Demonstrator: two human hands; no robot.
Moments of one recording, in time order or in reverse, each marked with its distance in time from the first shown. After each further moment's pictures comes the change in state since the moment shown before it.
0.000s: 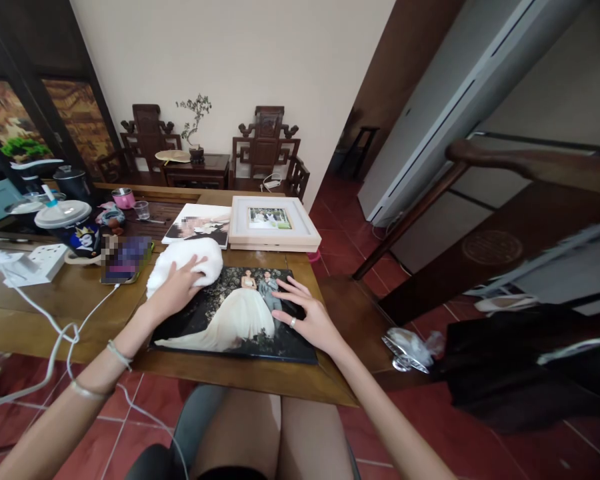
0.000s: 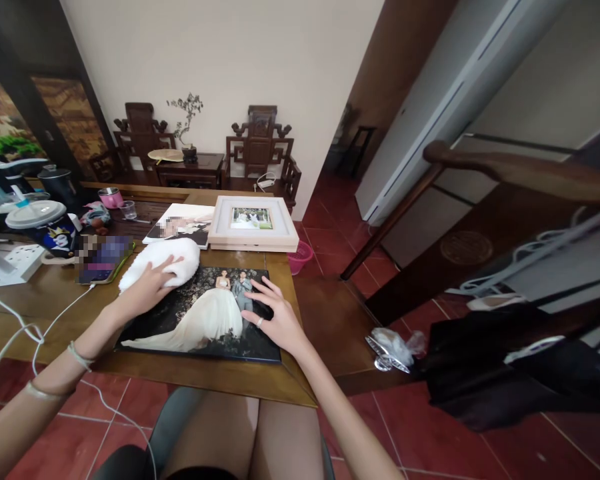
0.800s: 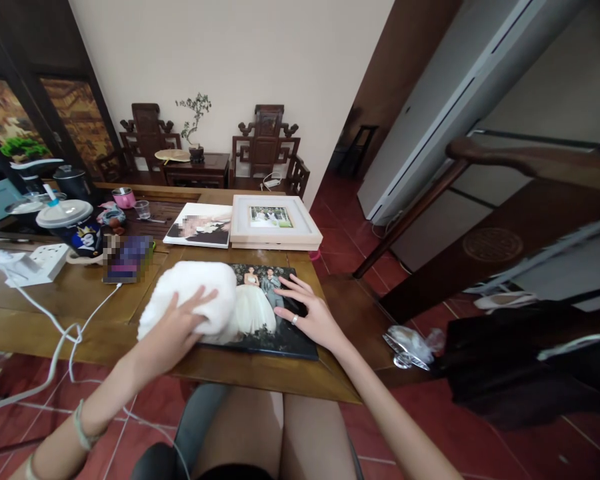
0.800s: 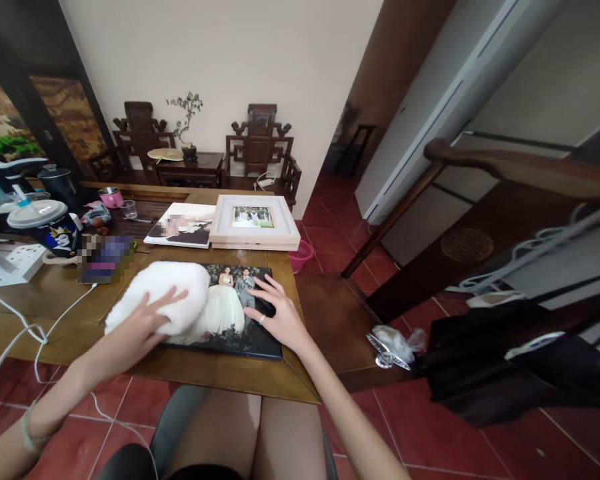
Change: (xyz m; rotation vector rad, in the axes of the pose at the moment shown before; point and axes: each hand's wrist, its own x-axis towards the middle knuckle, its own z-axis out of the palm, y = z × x) left_hand -0.071 0.040 -0.003 -0.068 -0.088 0.101; right_hand 0.001 -0.001 0.001 -0.026 0.008 0.024
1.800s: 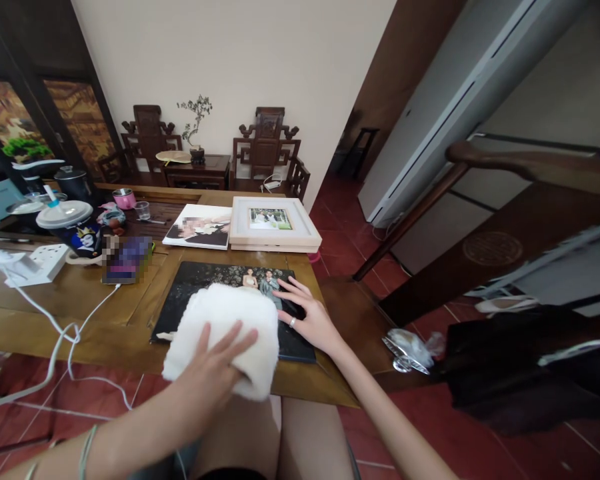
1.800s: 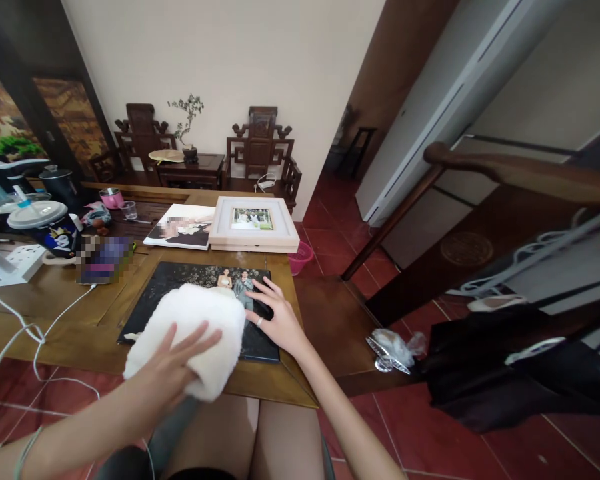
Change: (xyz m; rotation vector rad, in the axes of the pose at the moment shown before) left_hand -0.009 0.057 0.043 0.038 -0.001 0.249; right_hand 0.001 0.002 0.000 0.001 0.006 -0.028
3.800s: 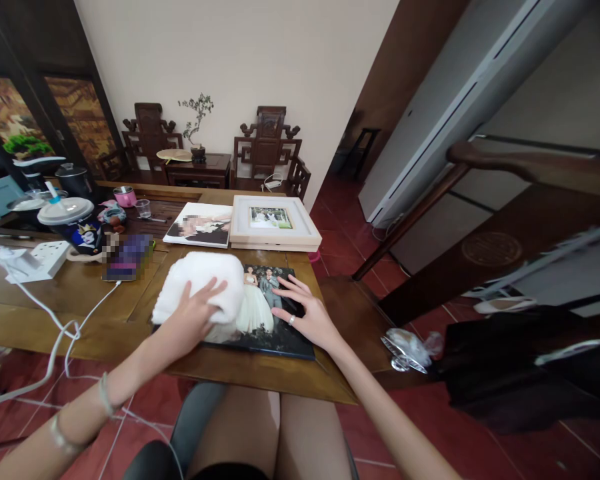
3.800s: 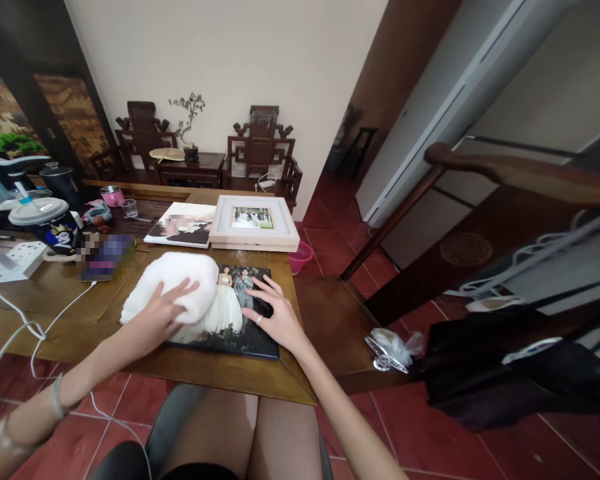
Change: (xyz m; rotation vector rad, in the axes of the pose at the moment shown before) left_hand 0.026 -0.060 -0.027 0.039 0.037 -0.231; right_hand 0.000 0.000 0.001 -0.006 0.013 0.016
